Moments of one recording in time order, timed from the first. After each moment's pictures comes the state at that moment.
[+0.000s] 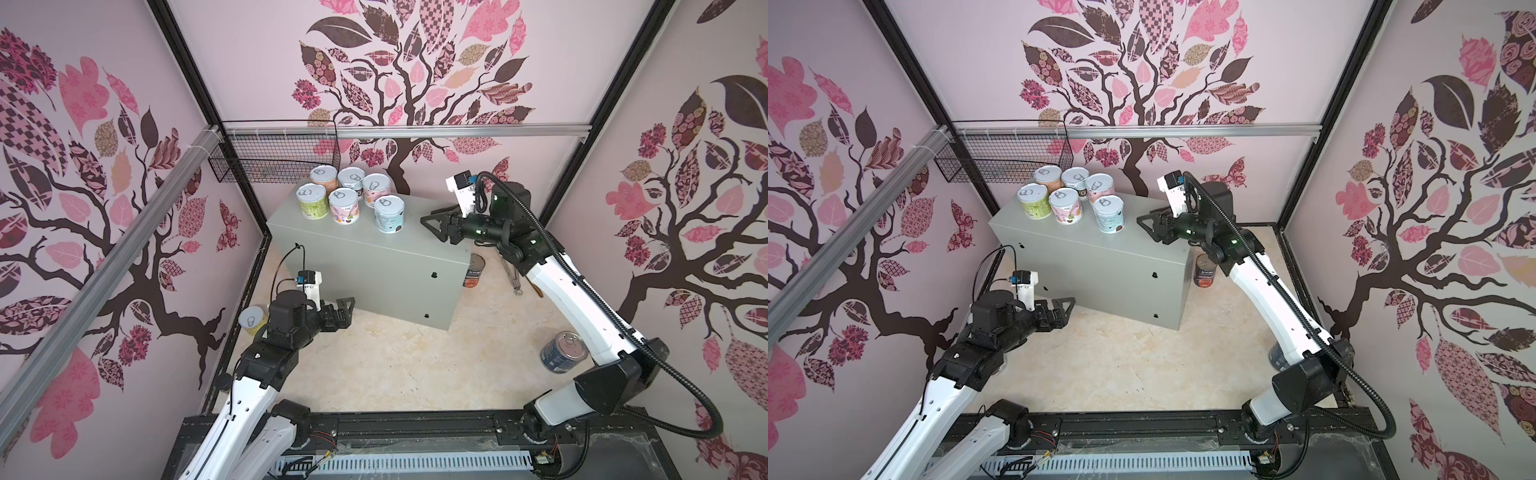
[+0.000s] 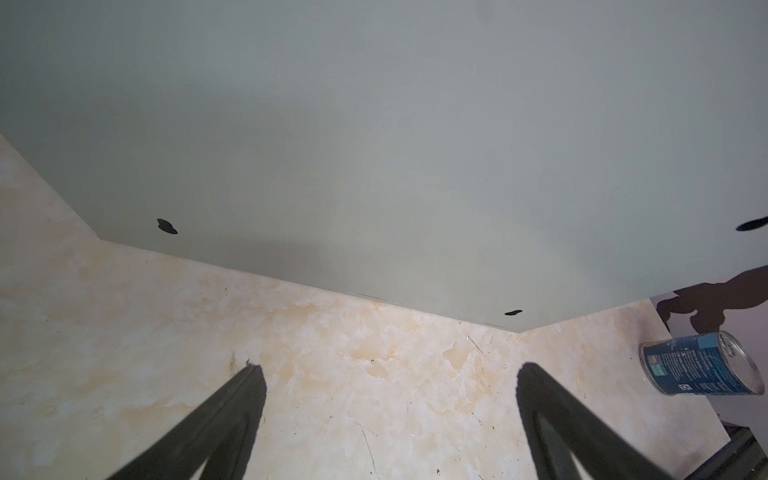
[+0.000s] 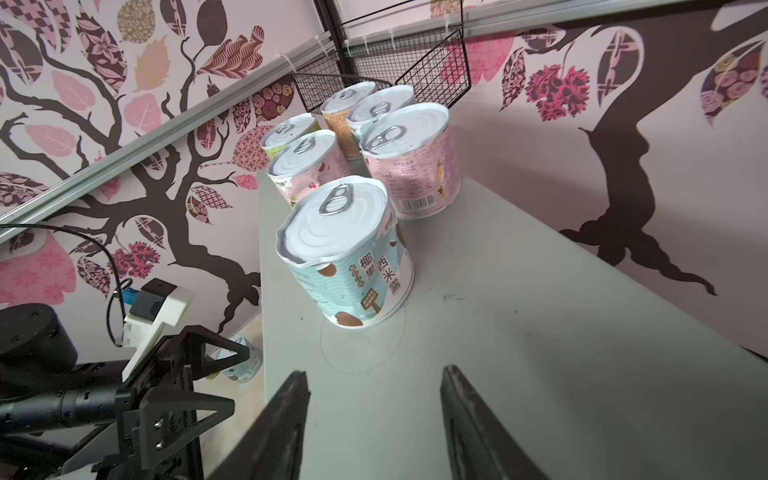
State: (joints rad) left arm -0.31 0.72 0.75 -0.54 0.11 -0.37; right arm 0.42 1.53 1.67 -0.38 -0.56 0.18
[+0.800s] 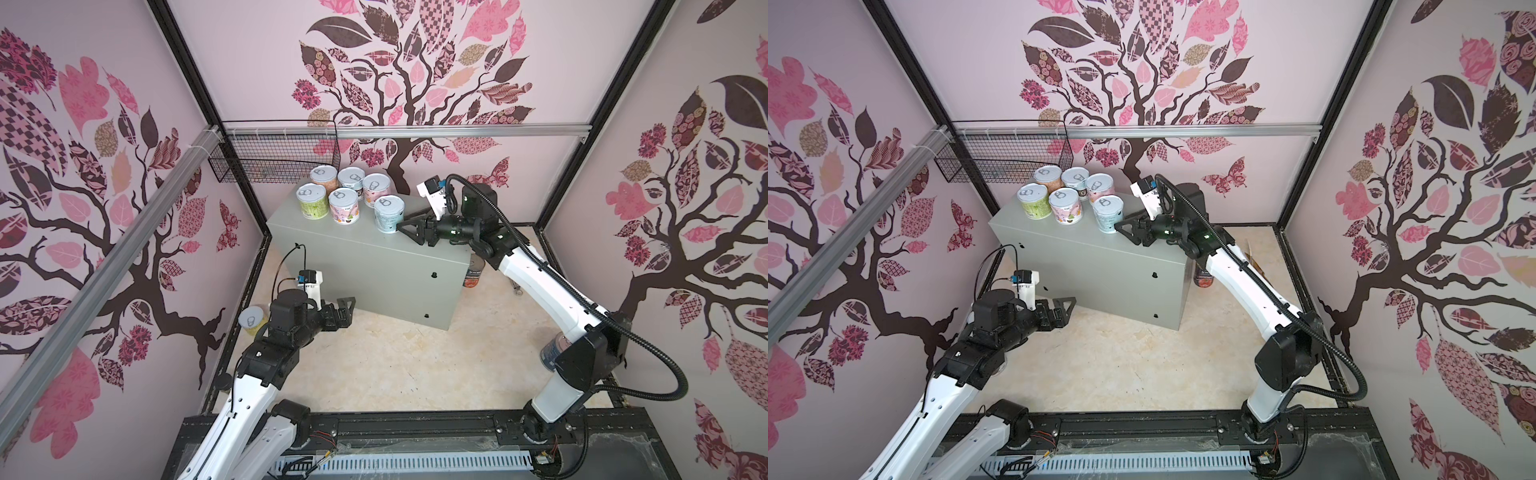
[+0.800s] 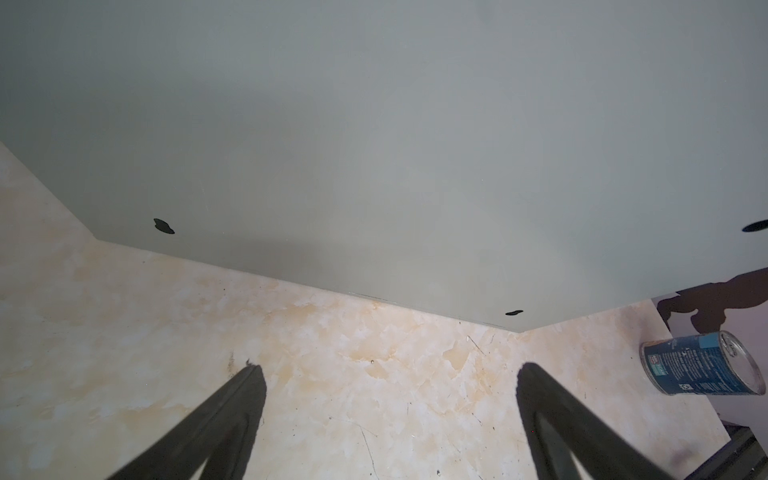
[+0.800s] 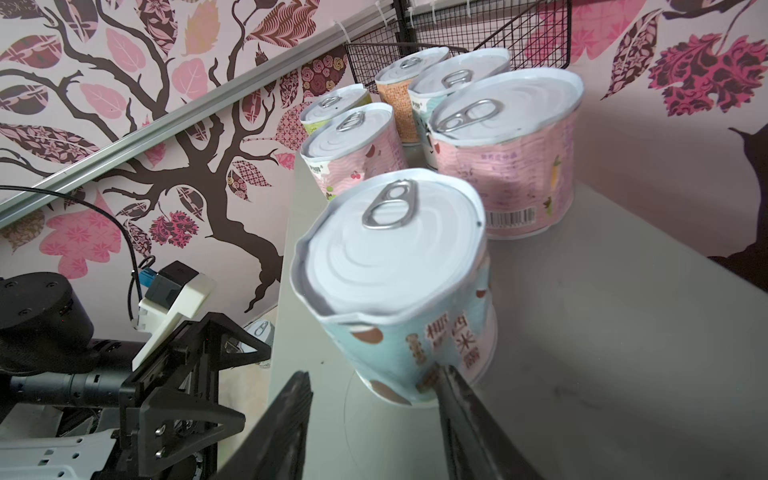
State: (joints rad) left arm -0.31 0.73 0.75 -0.53 0.11 -0.37; right arm 0.51 1.70 1.74 -0.28 -0.65 0.16
